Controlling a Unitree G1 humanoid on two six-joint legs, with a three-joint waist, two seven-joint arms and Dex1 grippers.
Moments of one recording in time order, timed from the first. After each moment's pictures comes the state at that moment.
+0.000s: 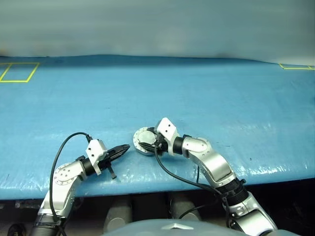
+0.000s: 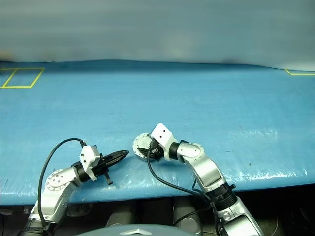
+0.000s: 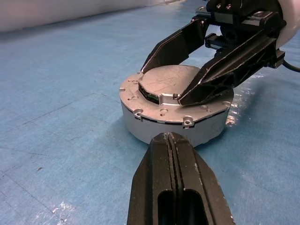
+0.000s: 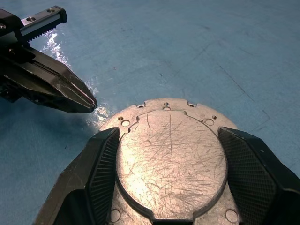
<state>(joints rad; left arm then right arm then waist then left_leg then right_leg) 0.13 0.48 -0.03 -0.03 -0.33 -0.07 -0.91 -0.28 -0.27 0.40 -0.14 0.13 0.51 0.66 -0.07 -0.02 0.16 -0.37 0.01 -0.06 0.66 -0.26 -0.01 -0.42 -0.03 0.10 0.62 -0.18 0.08</state>
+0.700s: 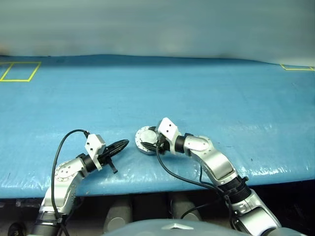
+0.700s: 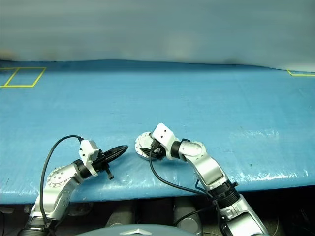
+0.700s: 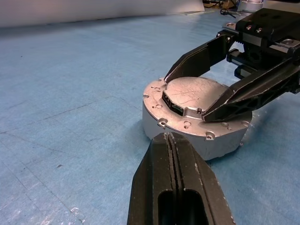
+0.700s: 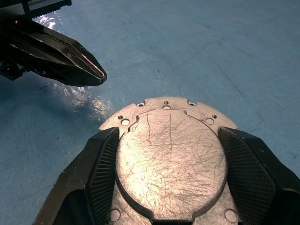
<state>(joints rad) 0.11 0.46 -0.01 -0.06 -0.38 0.03 -0.87 -0.30 -0.31 0.41 -0.12 0.12 0.47 0.67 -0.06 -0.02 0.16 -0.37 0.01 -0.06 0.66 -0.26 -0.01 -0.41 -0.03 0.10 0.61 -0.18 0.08</state>
